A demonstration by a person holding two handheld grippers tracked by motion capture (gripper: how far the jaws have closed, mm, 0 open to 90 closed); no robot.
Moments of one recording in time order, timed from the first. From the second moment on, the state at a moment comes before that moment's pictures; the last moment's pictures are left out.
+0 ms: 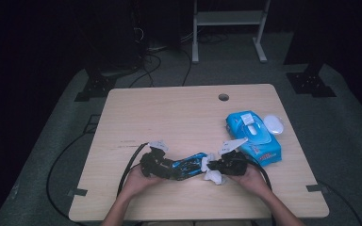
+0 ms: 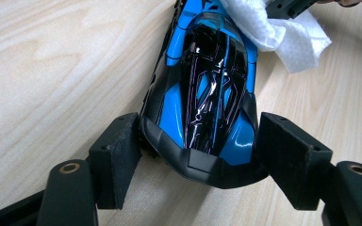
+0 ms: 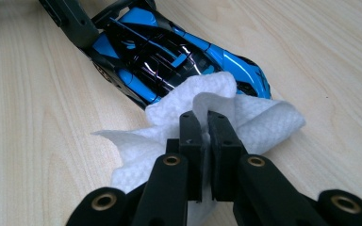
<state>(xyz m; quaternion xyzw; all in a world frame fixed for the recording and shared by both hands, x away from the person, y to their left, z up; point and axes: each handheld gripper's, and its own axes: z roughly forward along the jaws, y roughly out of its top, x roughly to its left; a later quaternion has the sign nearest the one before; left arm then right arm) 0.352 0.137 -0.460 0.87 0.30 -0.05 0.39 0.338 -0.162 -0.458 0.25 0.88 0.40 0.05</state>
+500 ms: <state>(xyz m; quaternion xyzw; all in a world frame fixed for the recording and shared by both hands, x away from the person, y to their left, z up) 0.357 0.139 -0.457 0.86 0.36 -0.09 0.36 0.337 -0.162 -0.460 0.25 0.88 0.40 0.05</state>
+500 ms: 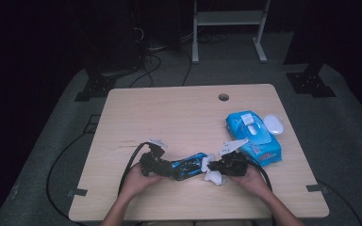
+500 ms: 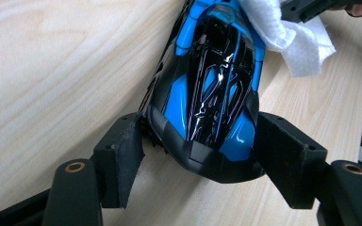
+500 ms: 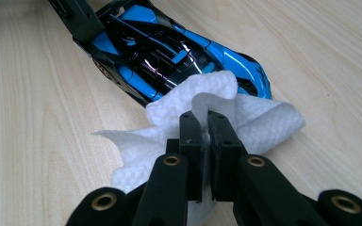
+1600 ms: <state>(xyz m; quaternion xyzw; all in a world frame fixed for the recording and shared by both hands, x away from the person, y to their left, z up) 0.349 0.138 -0.451 0.85 0.39 -0.06 0.34 0.334 -0.162 -0.461 0.25 0.88 0.40 0.06</state>
